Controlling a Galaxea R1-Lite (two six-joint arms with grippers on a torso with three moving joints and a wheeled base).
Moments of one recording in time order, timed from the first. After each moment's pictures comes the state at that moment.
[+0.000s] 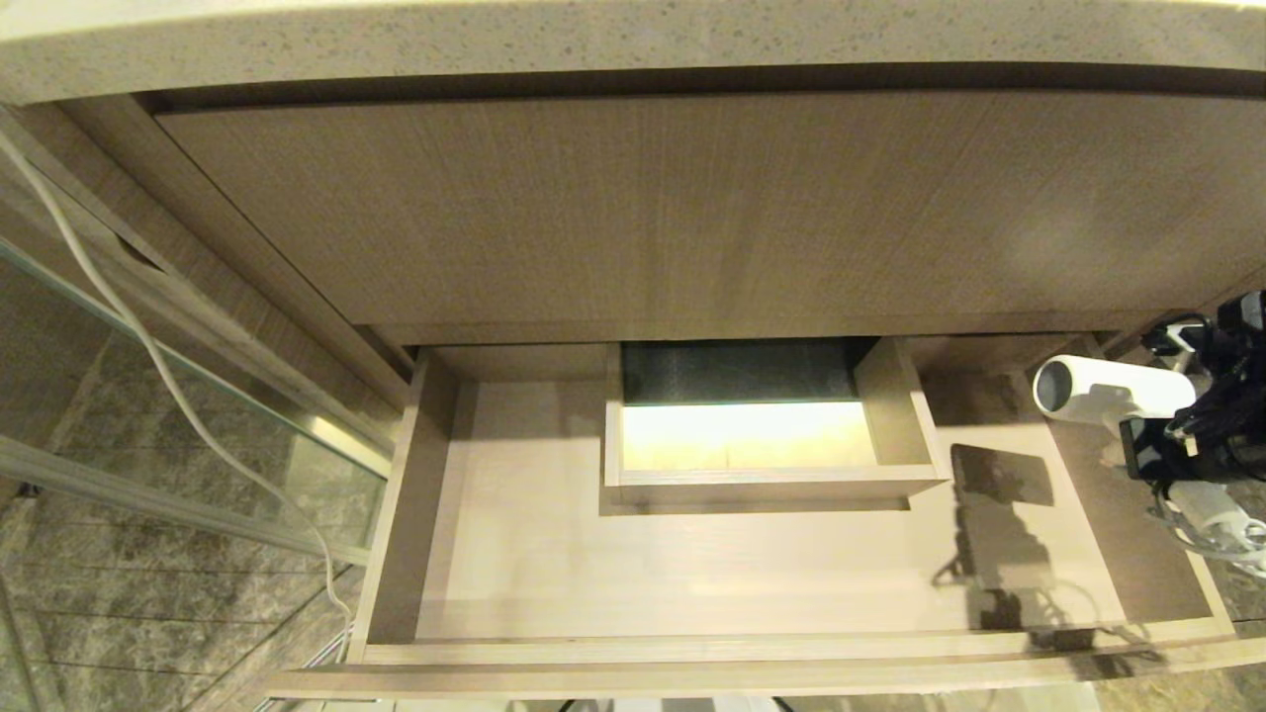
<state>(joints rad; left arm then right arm) 0.00 0.00 0.00 0.00 0.00 0.00 -0.26 1.66 -0.89 -0.07 -0.14 -0.14</state>
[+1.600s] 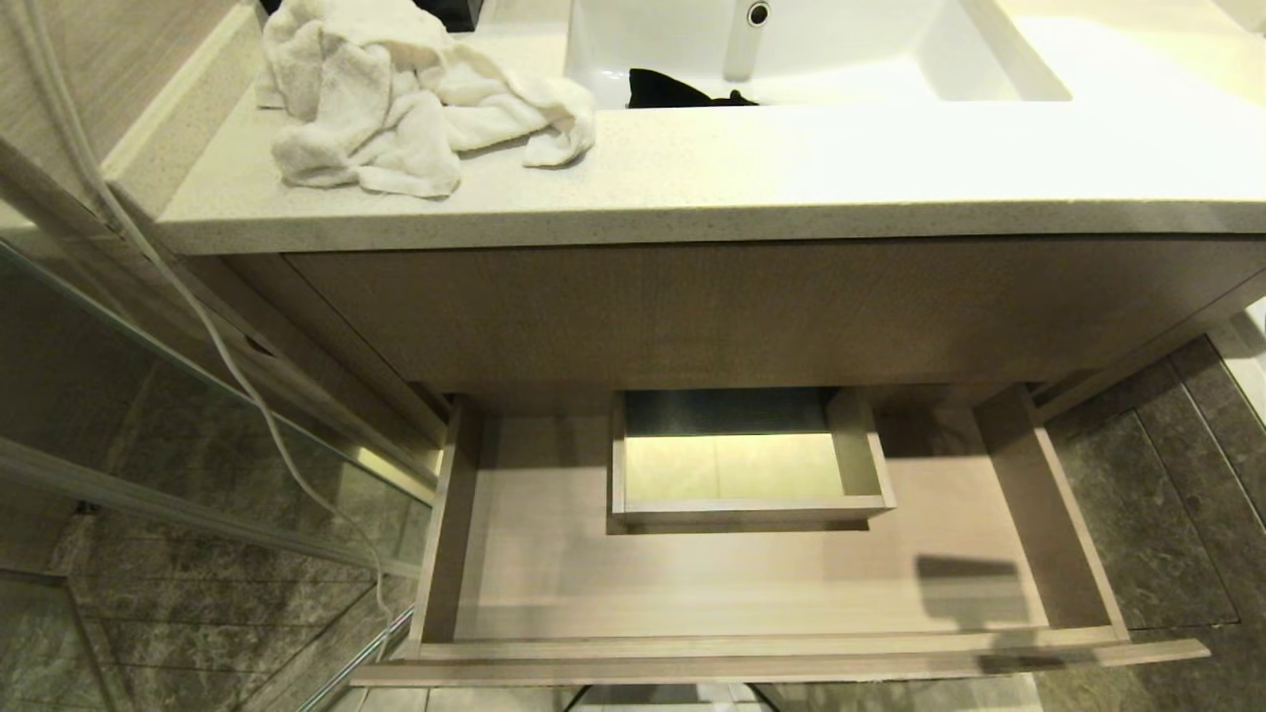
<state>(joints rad) 0.00 0.00 0.00 0.00 0.00 0.00 -0.26 0.80 -0.62 0.00 -0.17 -0.31</state>
